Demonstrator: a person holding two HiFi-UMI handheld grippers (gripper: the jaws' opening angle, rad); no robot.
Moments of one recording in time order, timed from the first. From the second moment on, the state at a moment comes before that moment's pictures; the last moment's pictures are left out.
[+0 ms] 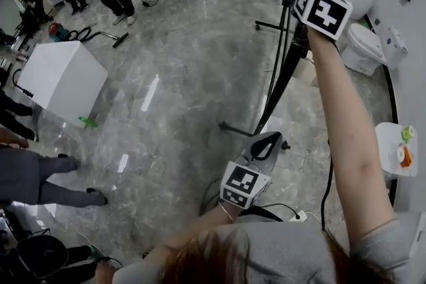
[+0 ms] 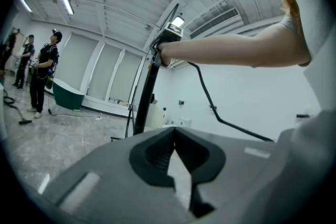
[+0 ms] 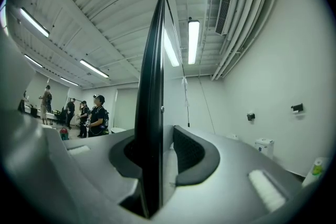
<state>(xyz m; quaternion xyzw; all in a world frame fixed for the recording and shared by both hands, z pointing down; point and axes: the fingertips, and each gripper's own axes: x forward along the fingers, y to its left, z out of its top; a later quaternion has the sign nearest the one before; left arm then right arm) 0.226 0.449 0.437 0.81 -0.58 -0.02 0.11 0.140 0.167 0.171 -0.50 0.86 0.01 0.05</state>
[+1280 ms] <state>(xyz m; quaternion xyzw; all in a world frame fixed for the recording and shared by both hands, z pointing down) 0.219 0.601 0.428 0.79 -0.60 -0.03 0.09 0.166 0.318 0.168 -0.48 0.87 0.02 0.05</state>
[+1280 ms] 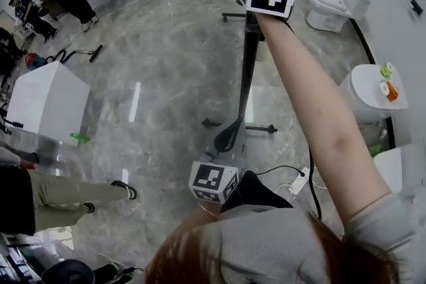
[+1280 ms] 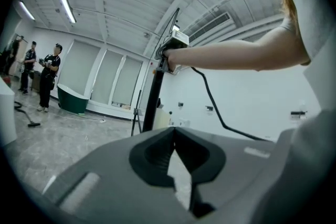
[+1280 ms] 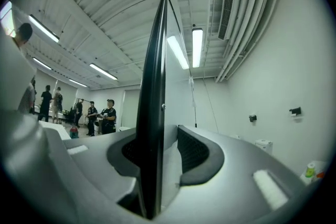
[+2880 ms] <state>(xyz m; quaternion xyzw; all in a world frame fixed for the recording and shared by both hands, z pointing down) 0.244 0.655 0.423 0.81 -0.58 -0.04 0.06 0.281 0.628 0.418 -0.29 0.95 -0.10 -0.01</state>
